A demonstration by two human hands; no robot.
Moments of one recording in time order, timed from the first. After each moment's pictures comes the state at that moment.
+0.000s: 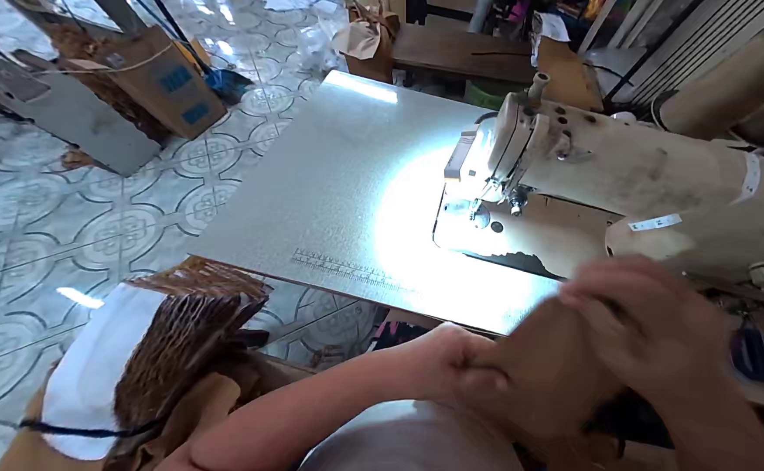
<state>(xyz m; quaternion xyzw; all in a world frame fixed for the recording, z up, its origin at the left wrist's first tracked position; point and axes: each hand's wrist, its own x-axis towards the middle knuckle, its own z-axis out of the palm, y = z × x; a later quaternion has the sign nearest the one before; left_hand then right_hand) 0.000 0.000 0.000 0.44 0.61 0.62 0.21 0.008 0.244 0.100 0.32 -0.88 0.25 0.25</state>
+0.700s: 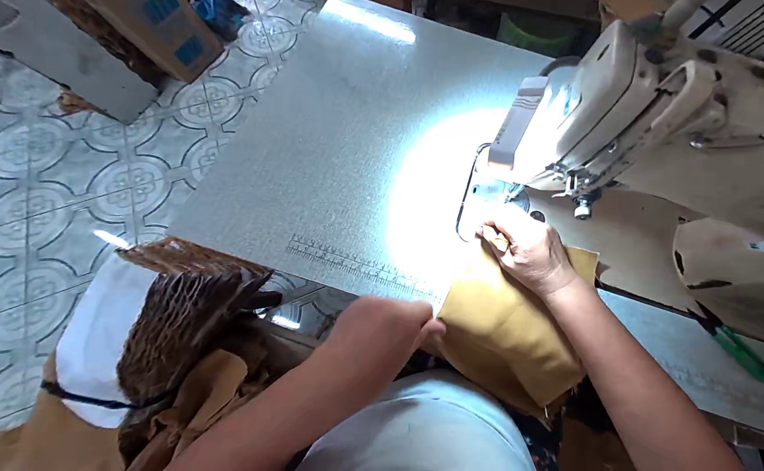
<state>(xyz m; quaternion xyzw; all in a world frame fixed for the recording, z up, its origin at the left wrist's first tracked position) -0.017 -0.063 0.004 0.24 0.94 0.21 0.07 -0.127 0.190 -0.045 0.32 -0.89 0.26 0.18</state>
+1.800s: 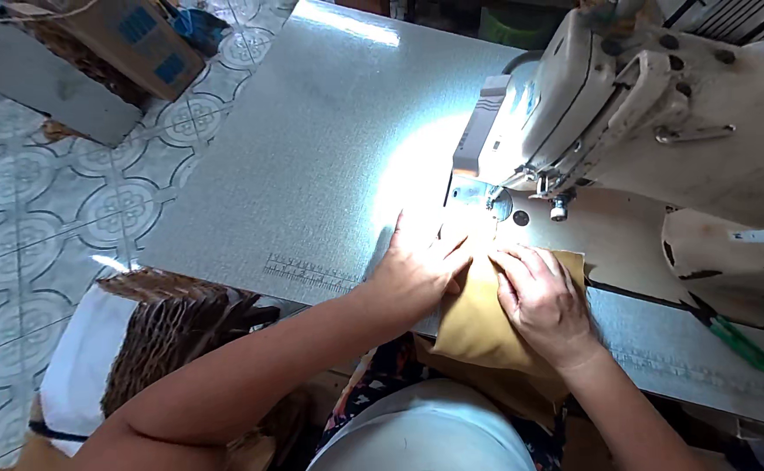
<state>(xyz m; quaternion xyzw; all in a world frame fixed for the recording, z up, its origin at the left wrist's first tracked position) -0.096 -0.017 -0.014 0.39 0.92 0.09 -0.02 -0.053 0.209 -0.046 0.18 -0.96 0.15 0.17</state>
